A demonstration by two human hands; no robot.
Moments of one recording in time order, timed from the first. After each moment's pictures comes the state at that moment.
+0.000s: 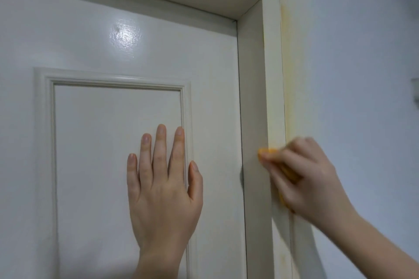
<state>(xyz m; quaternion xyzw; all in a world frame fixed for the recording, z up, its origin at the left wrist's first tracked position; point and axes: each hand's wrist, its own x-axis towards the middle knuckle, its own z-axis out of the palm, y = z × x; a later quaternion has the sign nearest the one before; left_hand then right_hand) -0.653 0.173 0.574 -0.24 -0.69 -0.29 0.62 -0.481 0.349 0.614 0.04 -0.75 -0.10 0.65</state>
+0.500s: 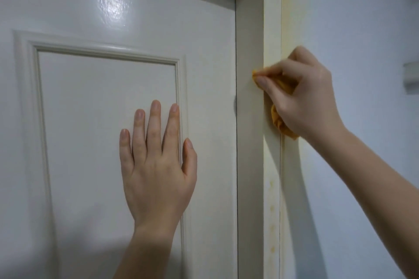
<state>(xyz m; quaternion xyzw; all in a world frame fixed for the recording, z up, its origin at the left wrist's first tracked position) -0.653 0.169 0.573 -0.25 -0.71 -0.27 0.60 -0.482 0.343 0.701 -0.01 -0.73 -0.04 0.68</state>
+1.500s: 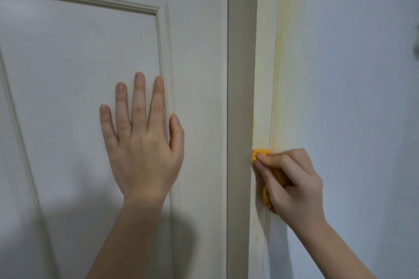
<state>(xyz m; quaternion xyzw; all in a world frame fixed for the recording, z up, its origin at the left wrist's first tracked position) -0.655 0.175 0.546 -0.23 -0.71 -0.29 0.60 -0.482 0.356 0.485 0.00 -0.73 0.07 0.68</state>
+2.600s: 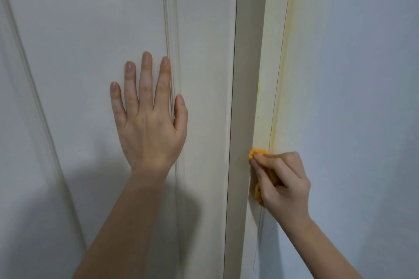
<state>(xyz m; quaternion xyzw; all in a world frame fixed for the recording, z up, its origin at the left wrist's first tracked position) -0.649 0.169 0.519 -0.23 -0.72 -0.27 0.59 -0.484 0.346 0.420 -0.01 -0.72 0.09 0.68</state>
